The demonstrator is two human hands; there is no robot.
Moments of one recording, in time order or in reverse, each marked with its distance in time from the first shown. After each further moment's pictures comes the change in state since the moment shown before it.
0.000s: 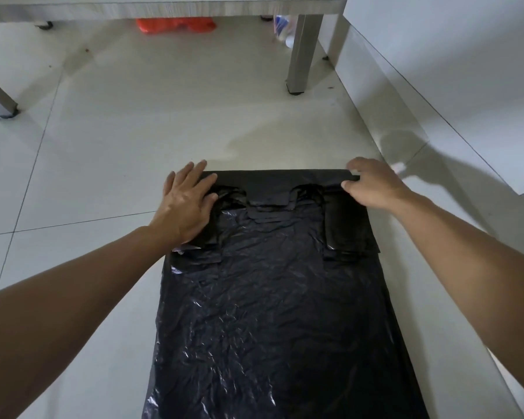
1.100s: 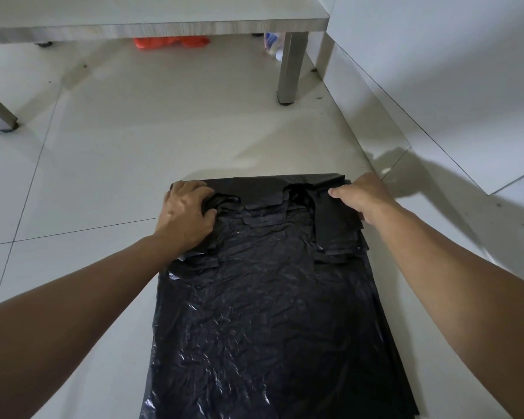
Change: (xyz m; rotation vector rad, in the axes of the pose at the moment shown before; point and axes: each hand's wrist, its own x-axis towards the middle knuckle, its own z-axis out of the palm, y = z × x) left_hand -0.004 0.031 -0.015 -0.066 0.025 -0.124; right_hand -0.012 -0.004 0.007 0.529 0.082 0.405
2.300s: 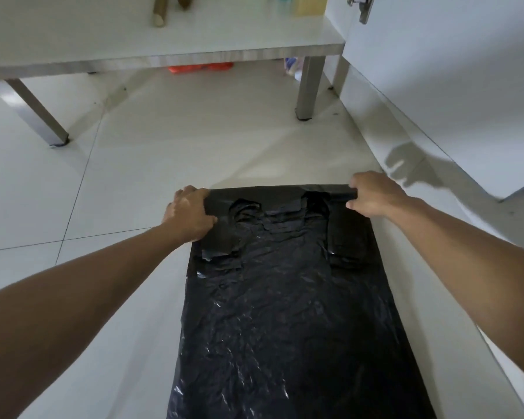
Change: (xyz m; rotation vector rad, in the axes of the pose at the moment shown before) left_hand 0.002 -0.017 -0.041 0.102 -0.212 -0.247; right_hand -0.007 -0.021 -0.014 -0.776 -0.100 -0.445
